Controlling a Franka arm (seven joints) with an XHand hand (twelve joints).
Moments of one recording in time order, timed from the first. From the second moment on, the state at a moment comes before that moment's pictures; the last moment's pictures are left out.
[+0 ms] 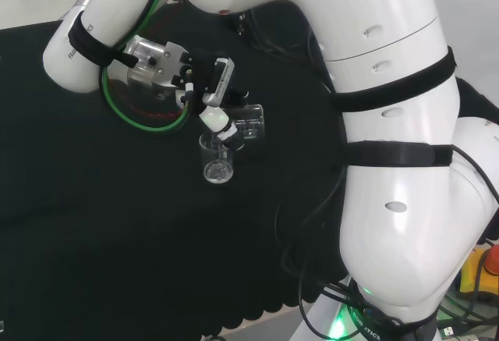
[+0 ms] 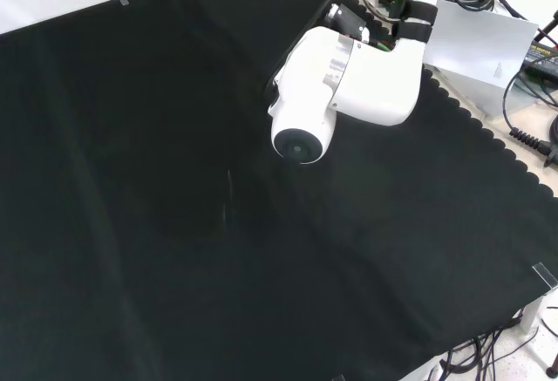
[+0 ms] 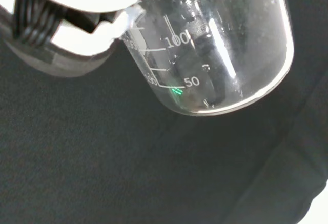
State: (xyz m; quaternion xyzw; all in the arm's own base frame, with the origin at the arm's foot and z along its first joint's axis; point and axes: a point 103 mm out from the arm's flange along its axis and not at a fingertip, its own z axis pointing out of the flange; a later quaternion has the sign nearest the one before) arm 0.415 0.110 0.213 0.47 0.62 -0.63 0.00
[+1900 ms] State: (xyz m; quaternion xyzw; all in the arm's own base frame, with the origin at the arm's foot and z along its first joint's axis) arm 0.416 0.110 0.217 0.47 0.63 -0.62 0.01
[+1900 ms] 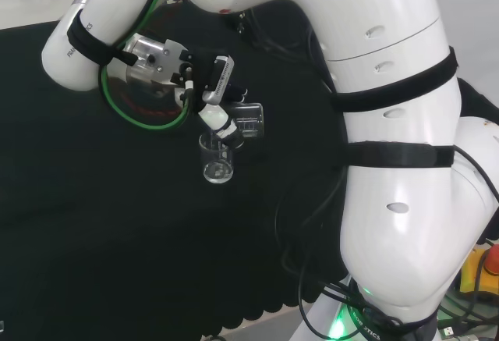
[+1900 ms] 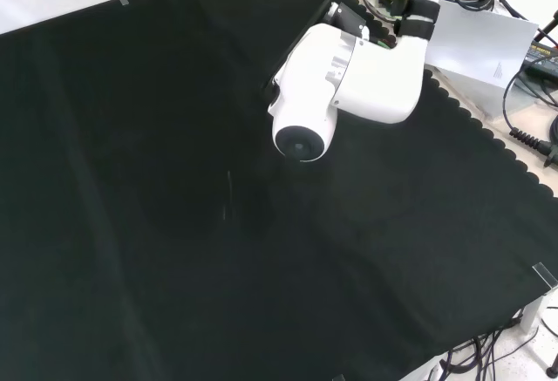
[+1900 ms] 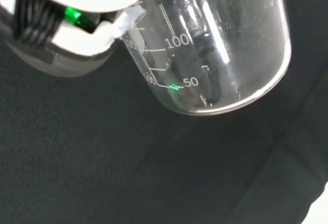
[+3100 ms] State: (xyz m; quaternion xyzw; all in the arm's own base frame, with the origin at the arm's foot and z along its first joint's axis) arm 0.419 0.089 0.228 0.48 0.74 -0.47 -0.04
